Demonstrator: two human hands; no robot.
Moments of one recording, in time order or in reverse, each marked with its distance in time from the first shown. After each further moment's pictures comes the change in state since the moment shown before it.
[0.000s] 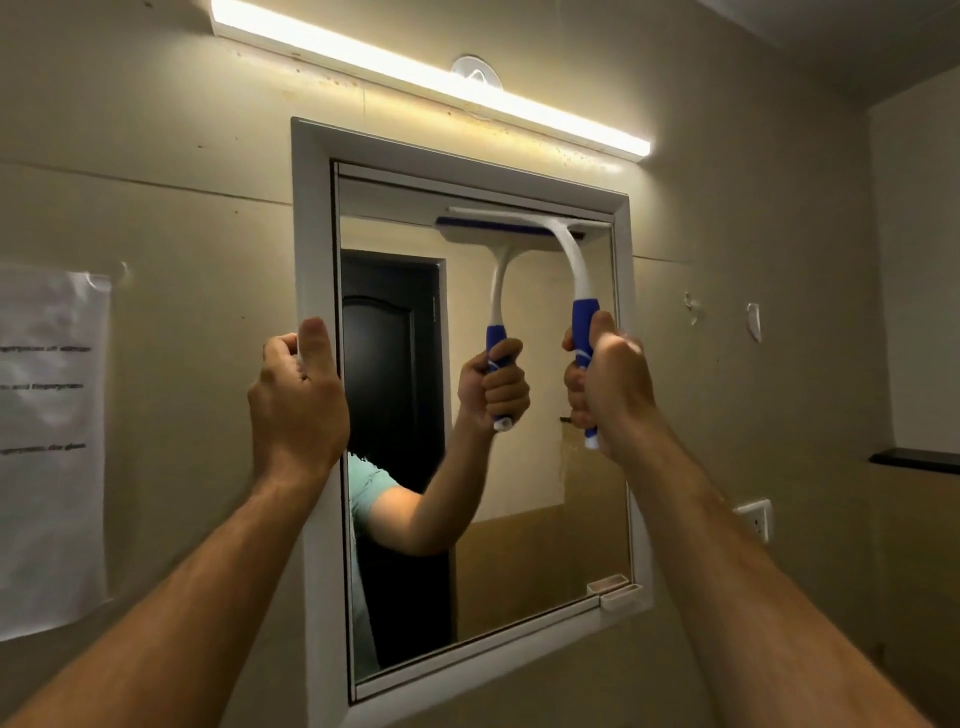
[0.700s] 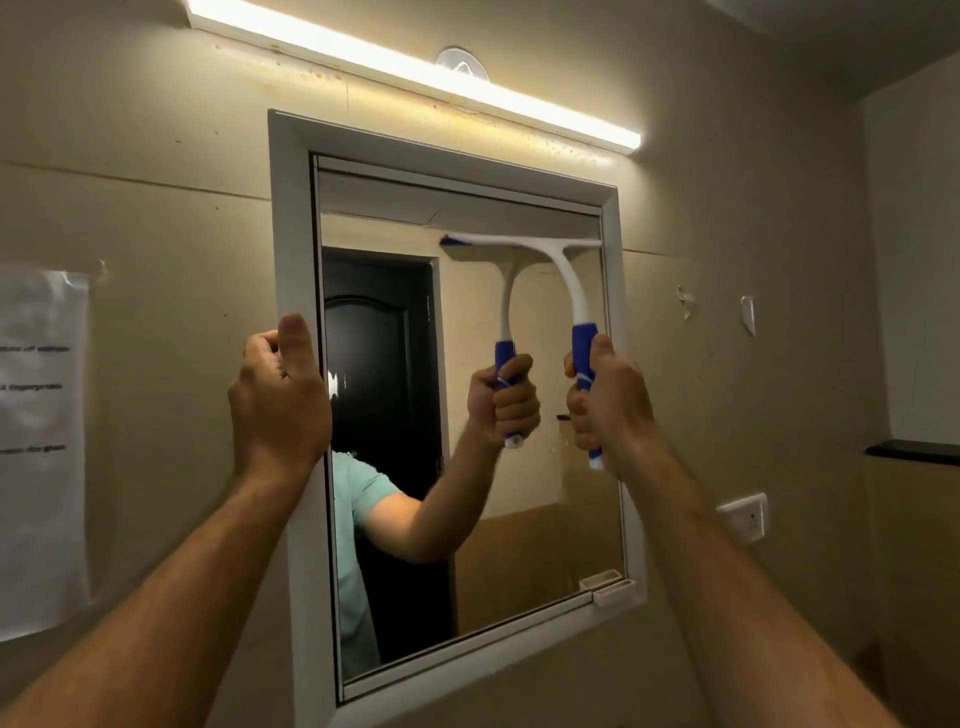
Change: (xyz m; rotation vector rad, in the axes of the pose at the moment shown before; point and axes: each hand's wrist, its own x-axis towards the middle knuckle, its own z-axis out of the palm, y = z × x) left_hand -0.002 0.002 0.000 0.008 0.001 -0.006; right_hand 0.003 0.022 -0.020 -0.050 -0.009 0.055
